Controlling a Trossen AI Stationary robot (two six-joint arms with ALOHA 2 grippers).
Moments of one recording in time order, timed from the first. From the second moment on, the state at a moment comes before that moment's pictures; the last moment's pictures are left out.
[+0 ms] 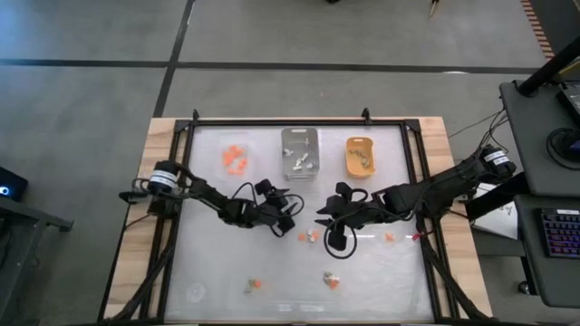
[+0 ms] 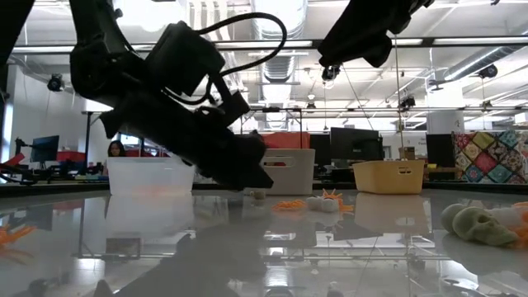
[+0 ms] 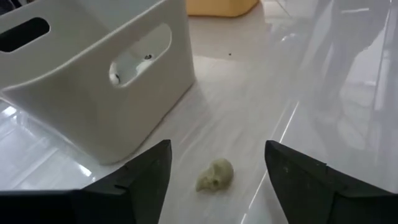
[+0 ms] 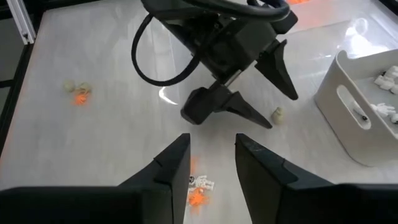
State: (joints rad) left arm -0.17 1.98 0.75 0.66 -0.72 -0.22; right arm 0.31 1.41 0.99 -0.27 0.32 0.39
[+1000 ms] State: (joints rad) left arm -0.15 2.05 0.74 0.75 -0.69 -0.19; right arm 0.31 1.41 0.96 -0.25 0.34 0.39
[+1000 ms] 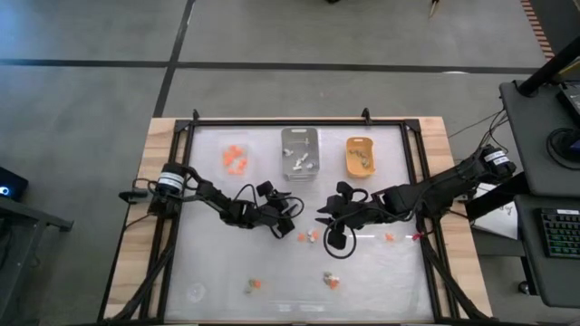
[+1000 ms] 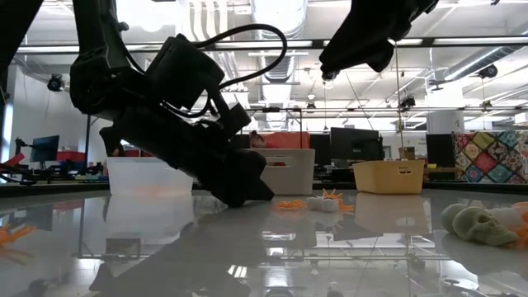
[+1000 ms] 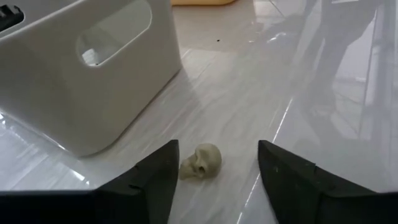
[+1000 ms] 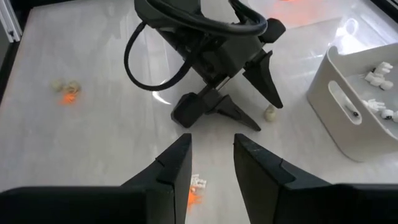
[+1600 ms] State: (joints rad) left arm -0.16 2.05 0.74 0.75 -0.70 -0.20; right arm 0.31 1.41 0.93 -0.20 0.34 0.38
